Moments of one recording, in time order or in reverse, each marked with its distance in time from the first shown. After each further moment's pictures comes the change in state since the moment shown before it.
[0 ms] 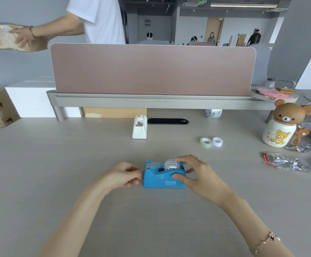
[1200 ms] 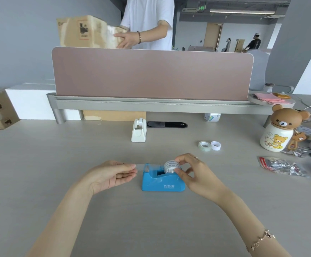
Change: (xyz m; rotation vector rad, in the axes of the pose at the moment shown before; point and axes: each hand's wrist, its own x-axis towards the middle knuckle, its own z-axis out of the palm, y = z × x) left_hand -0.009 0.006 -0.025 -0.570 -0.055 -0.071; right_hand 0.010 0.002 -0.002 0.074 0.023 -0.008
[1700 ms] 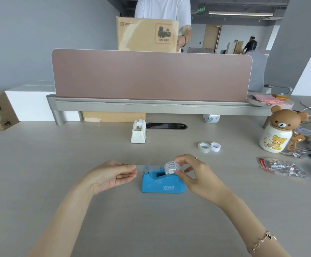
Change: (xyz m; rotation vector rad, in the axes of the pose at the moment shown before) left_hand -0.005 0.005 0.004 0.029 0.003 0.014; right_hand -0.002 -0.003 -0.005 -0.031 0.001 -0.068
